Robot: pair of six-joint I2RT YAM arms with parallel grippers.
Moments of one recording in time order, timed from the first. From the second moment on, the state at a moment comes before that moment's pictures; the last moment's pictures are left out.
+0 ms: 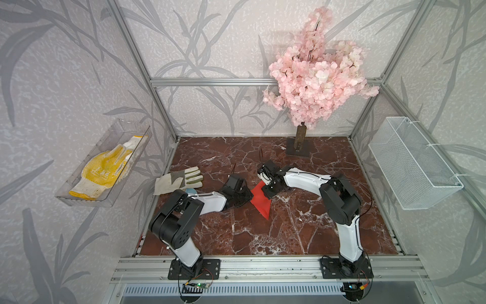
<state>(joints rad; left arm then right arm) -0.48 1.68 0.72 0.06 0.26 -0.97 0.70 2.07 1.44 -0.64 -0.03 0.08</state>
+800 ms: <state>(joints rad) -0.42 1.73 0.75 0.02 0.43 -0.82 0.58 1.95 1.31 -0.55 -0.26 0.20</state>
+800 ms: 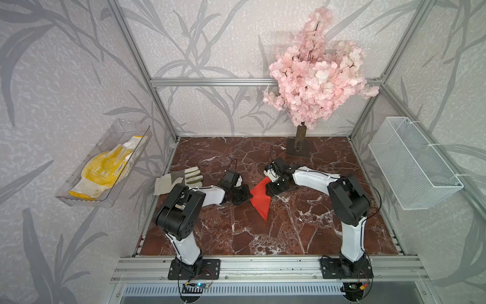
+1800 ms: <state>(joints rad) -0.63 1.69 0.66 0.23 0.03 -1.12 0.50 1.93 0.94 -0.04 -0.73 0.73</state>
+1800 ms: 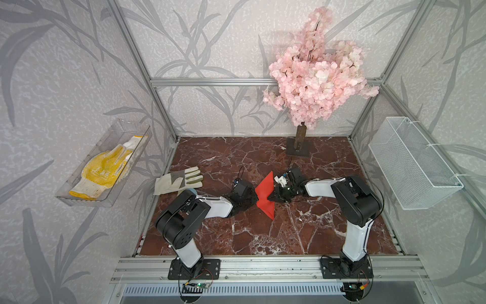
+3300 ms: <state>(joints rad) -0.64 1.70 0.65 0.26 0.01 -1.13 0.54 1.78 0.52 0.35 -0.87 0.94</state>
